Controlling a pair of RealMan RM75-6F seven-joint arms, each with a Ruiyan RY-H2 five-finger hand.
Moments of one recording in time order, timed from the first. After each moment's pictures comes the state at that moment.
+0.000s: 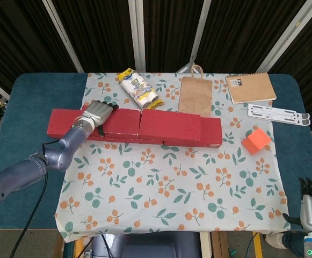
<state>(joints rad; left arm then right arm) -1.33 -1.44 0.10 -1.08 0.54 0.42 0.37 0.03 -1.10 0.07 -1.93 -1.00 1.44 -0.43</state>
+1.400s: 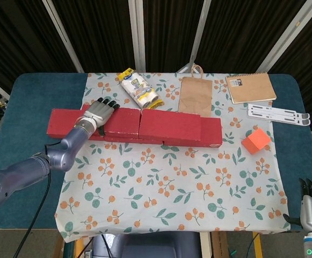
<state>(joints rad) -1.41 -1.41 0.18 -1.15 0.41 0.46 0.42 0.04 -1.10 0.07 -1.94 -0.97 1.45 -0.45</state>
